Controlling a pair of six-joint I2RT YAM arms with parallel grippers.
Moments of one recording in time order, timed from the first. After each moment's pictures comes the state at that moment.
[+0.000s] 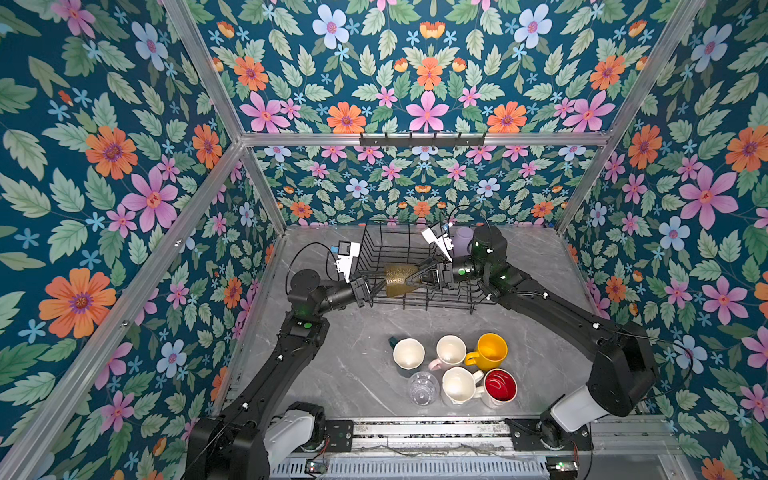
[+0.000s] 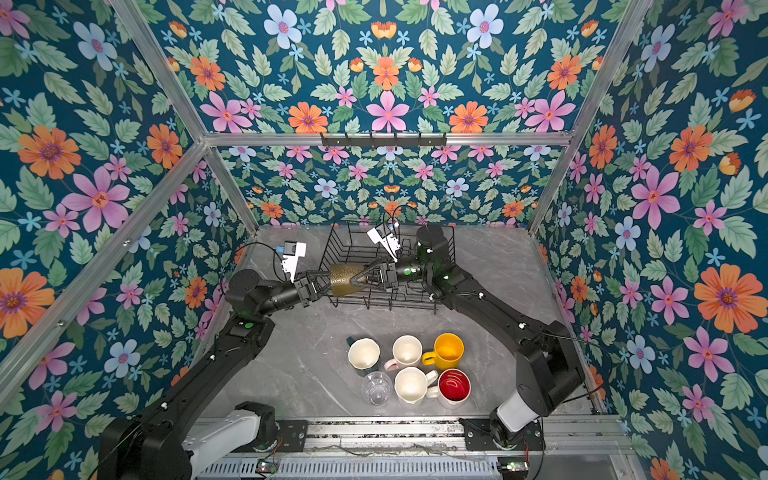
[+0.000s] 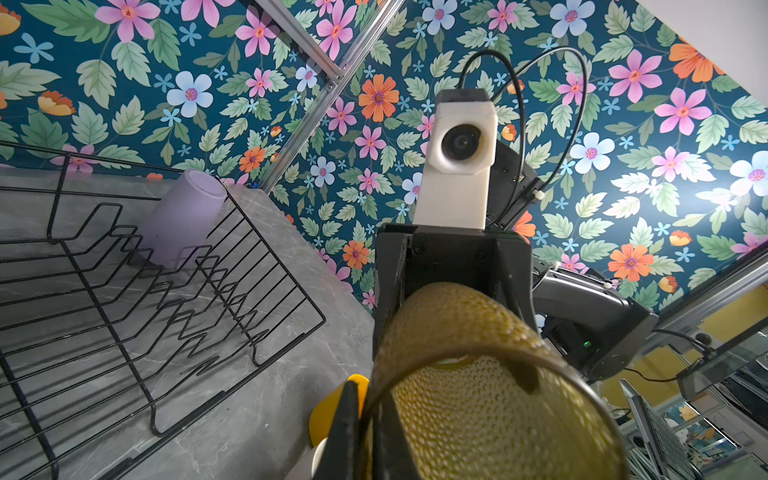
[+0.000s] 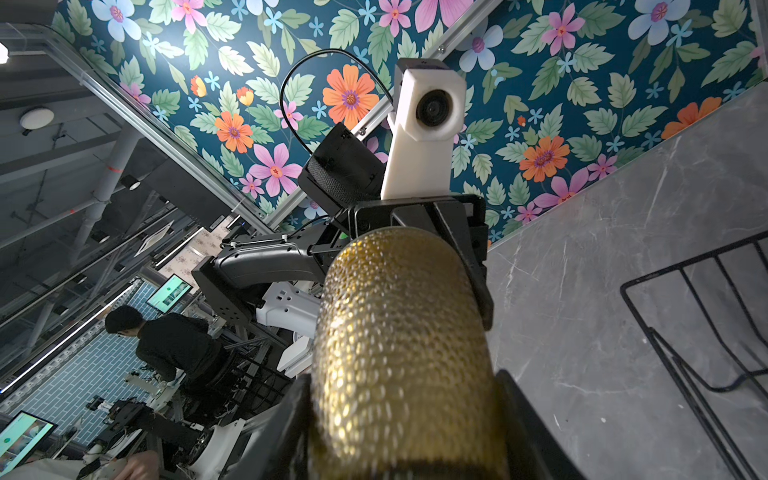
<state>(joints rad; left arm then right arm) -0.27 1.06 0.68 0.51 0.94 -0.81 0.58 1.57 1.25 0.25 -1.13 0.61</state>
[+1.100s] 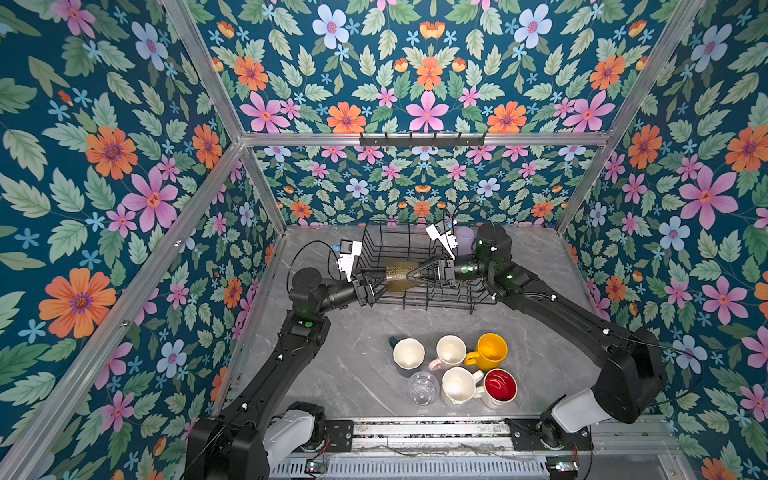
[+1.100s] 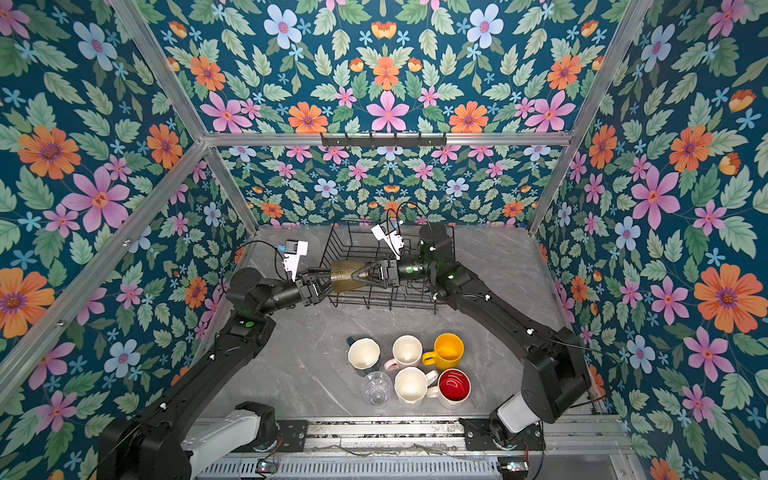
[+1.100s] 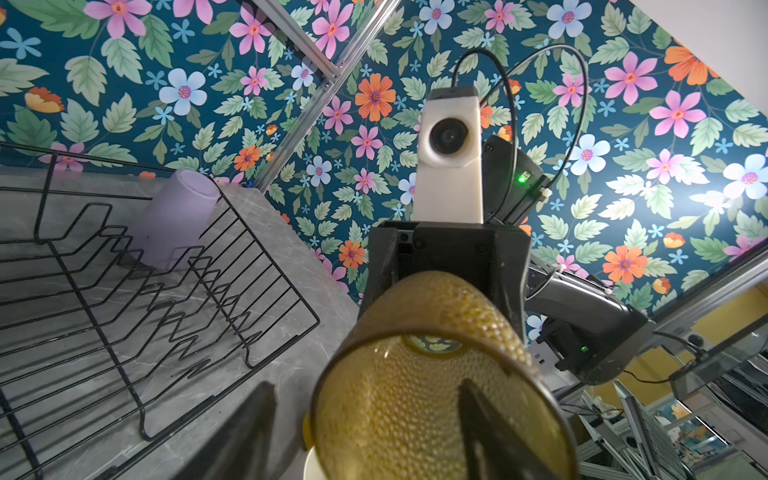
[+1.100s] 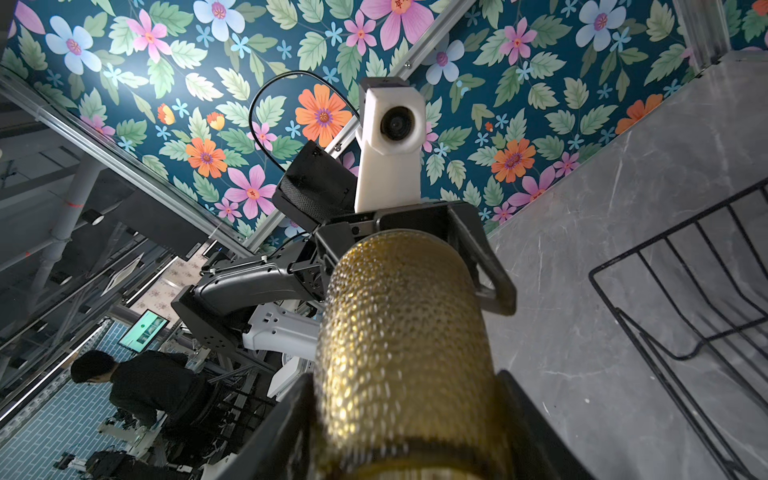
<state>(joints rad) -0.28 1.05 0.70 0.46 0.92 -0.79 0.57 1.51 1.26 0.14 -1.04 0.62</state>
